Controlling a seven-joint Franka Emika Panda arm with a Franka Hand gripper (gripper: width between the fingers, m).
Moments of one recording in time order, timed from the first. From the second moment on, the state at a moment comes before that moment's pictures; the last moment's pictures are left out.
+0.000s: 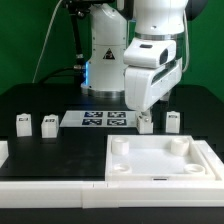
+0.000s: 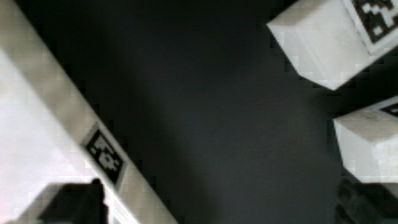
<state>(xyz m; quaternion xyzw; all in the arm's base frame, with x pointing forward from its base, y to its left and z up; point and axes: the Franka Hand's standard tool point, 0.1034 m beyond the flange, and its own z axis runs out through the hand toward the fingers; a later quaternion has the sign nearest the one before) 0.441 0.084 0.055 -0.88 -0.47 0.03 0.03</state>
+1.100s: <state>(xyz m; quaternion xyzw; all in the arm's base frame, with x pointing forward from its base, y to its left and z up) 0.410 0.121 0.048 -0.99 0.01 0.10 0.05</state>
